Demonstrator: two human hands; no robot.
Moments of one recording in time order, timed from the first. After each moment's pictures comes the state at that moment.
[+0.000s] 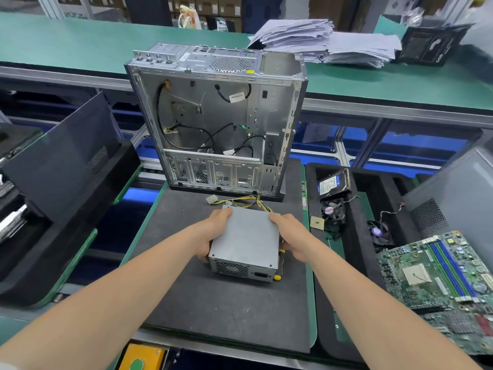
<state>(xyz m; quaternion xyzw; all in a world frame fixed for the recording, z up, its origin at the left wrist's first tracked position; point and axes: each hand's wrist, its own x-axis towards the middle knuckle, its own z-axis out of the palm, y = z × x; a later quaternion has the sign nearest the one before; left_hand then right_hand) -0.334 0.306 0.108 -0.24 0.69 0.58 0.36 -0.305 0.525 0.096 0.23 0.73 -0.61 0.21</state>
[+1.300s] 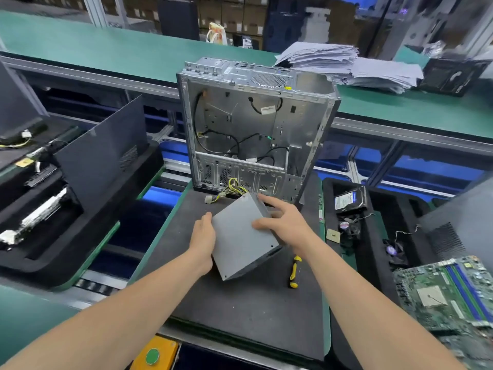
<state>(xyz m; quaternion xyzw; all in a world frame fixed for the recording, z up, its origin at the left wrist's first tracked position) -0.299 0.252 0.084 -0.30 0.61 0.72 0.12 -0.293 0.463 0.163 0.04 0.78 -0.61 0.14</state>
